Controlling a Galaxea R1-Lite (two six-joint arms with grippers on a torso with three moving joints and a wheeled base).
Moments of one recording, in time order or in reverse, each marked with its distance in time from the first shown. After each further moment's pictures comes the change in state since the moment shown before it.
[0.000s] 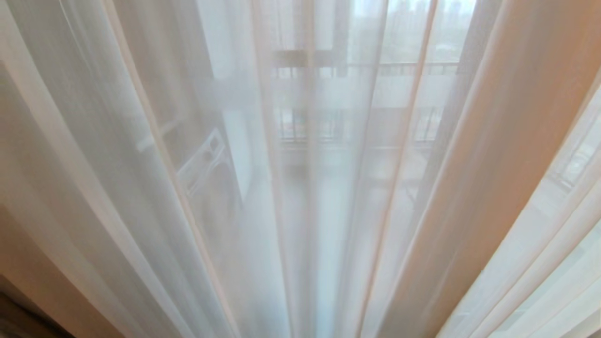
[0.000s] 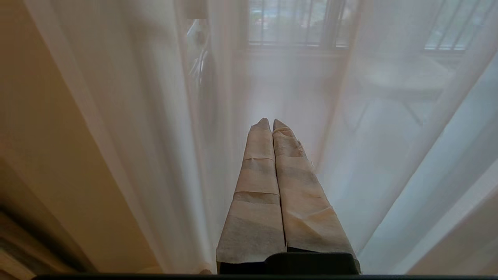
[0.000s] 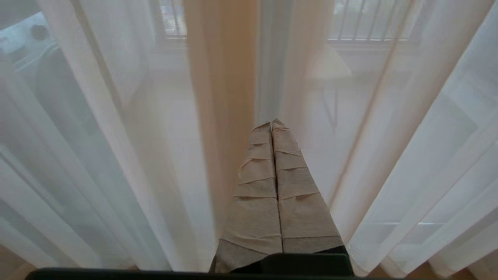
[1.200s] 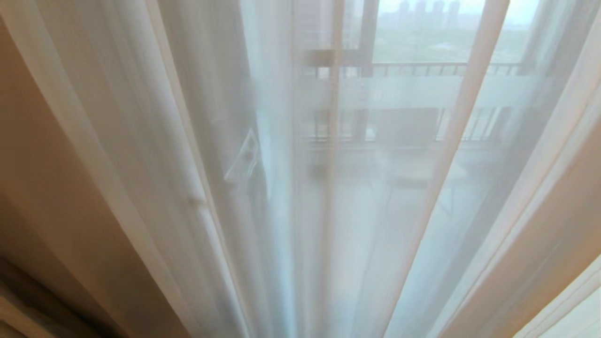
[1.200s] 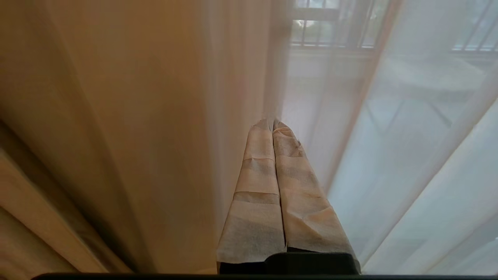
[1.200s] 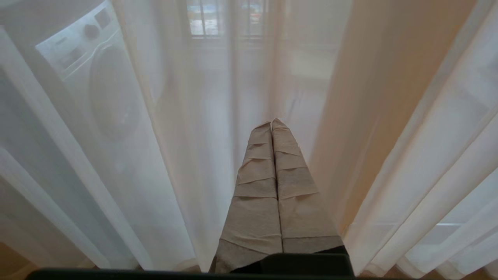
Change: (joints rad) left arm 0.000 0.000 0.000 0.001 0.000 0.000; right arm 0.000 0.000 0.000 0.000 0.000 0.000
